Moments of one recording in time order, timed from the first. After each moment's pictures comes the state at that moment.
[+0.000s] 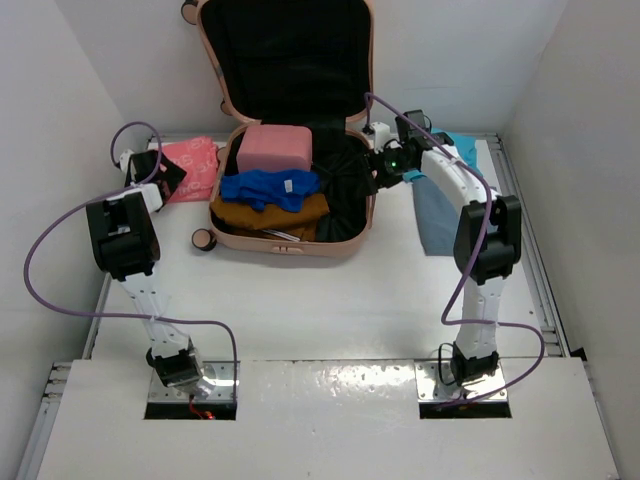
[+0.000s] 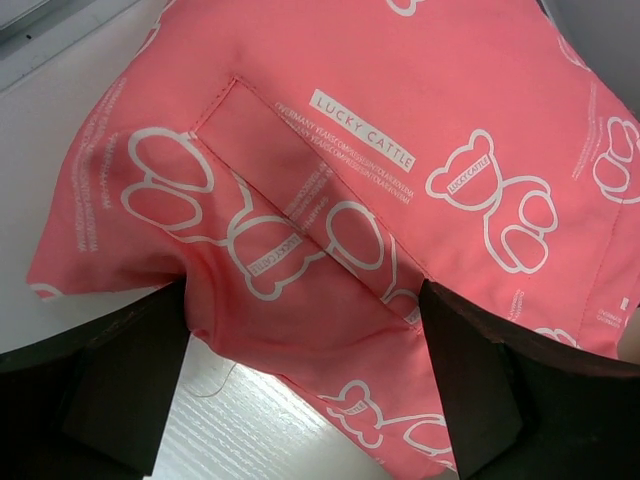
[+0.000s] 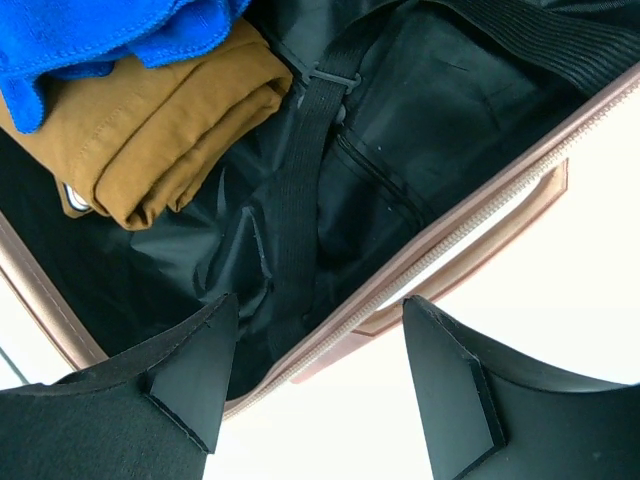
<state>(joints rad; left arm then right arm) 0.29 2.11 1.41 0.09 -0.14 -0.69 0.22 2.08 1.78 -0.72 -0.55 -0.21</state>
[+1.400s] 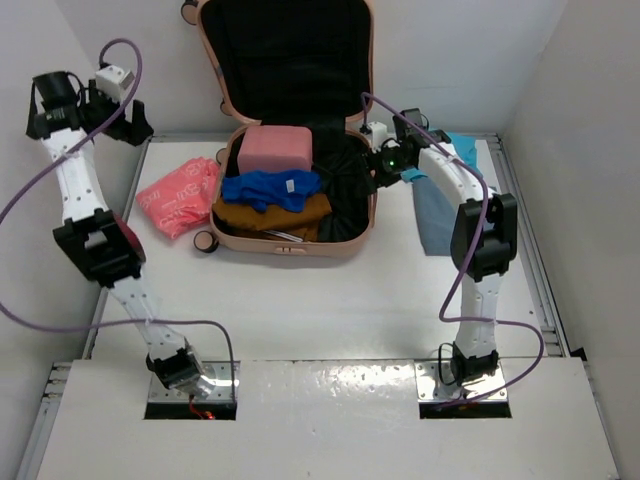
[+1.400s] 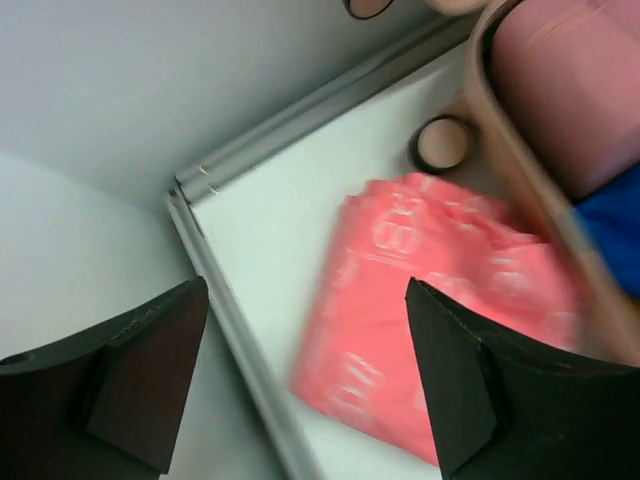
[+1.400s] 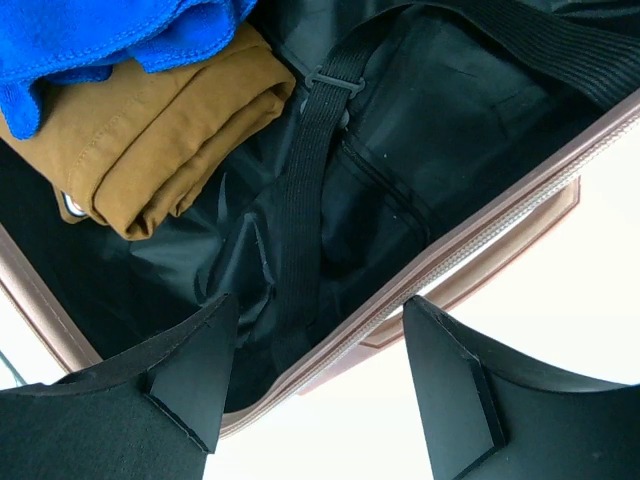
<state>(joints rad) 0.45 2.04 2.21 -0.80 0.70 0.61 0.22 2.12 1.84 -0.76 -0.55 -0.24</state>
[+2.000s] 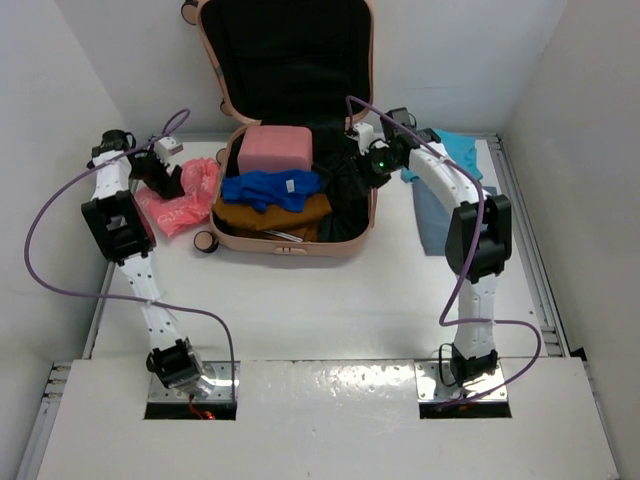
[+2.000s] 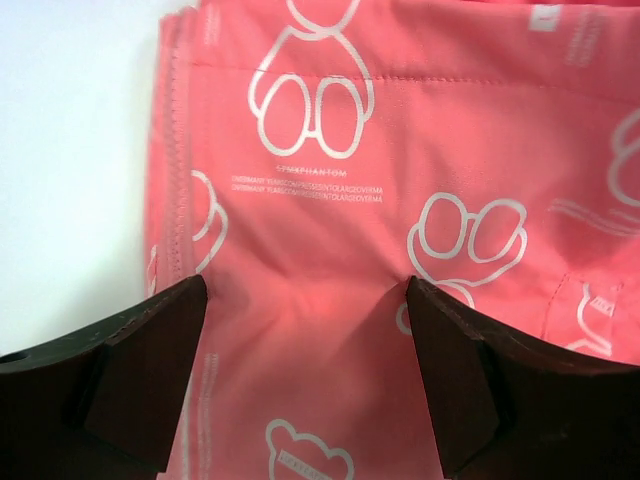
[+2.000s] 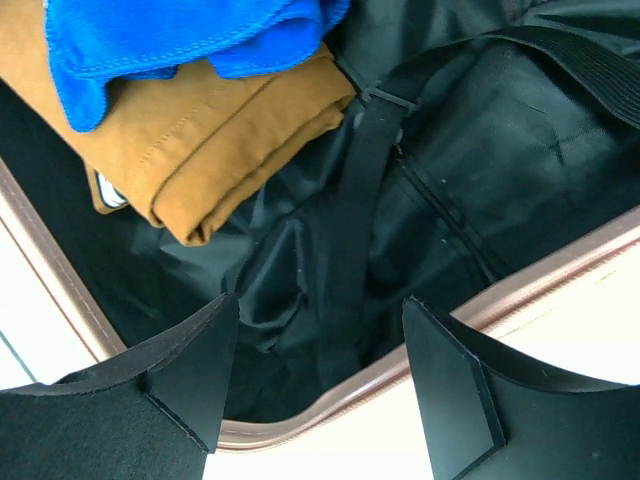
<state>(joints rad) 0.42 2.53 2.33 -0.96 0.70 1.05 0.28 2.12 1.87 -0.79 -0.55 -0.28</state>
